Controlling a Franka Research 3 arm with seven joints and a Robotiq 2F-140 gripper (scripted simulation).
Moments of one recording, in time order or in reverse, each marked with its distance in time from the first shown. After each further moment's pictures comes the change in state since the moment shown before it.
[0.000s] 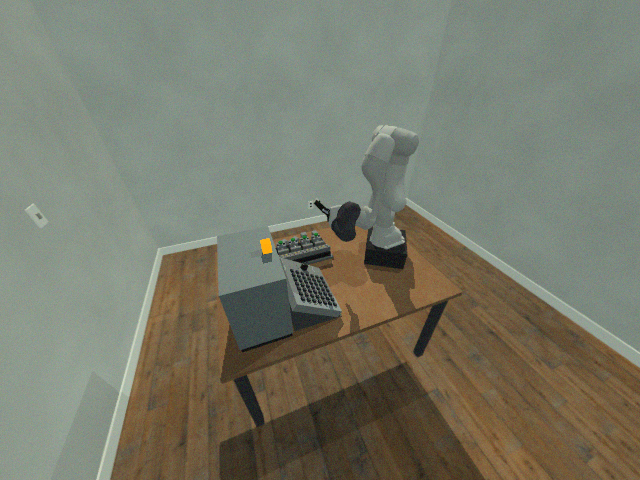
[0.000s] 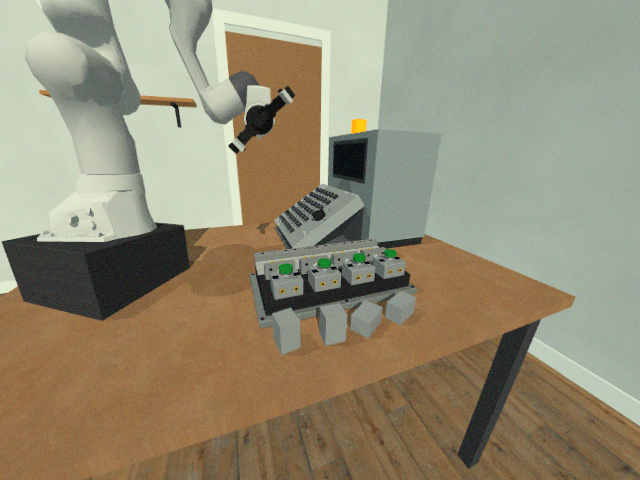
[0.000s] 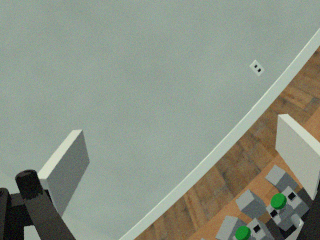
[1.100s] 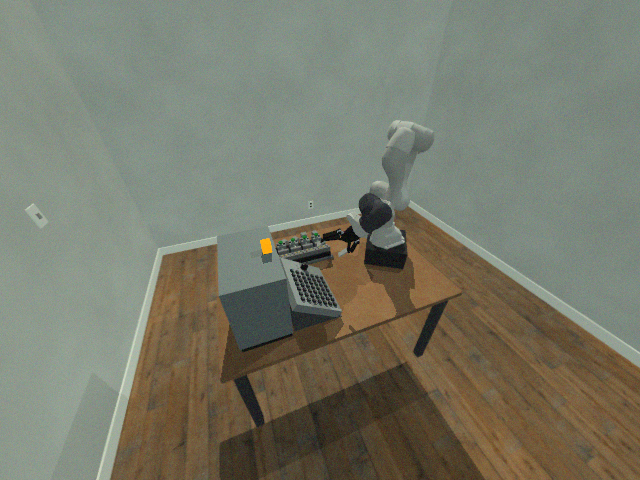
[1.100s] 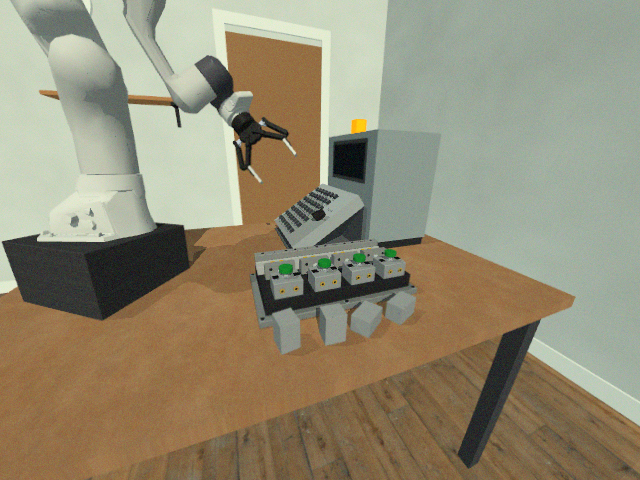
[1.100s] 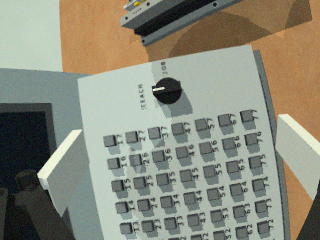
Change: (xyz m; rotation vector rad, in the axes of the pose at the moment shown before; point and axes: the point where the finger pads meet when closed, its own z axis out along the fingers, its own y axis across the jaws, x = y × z) arm -0.138 0.059 -0.245 -0.011 -1.064 -0.116
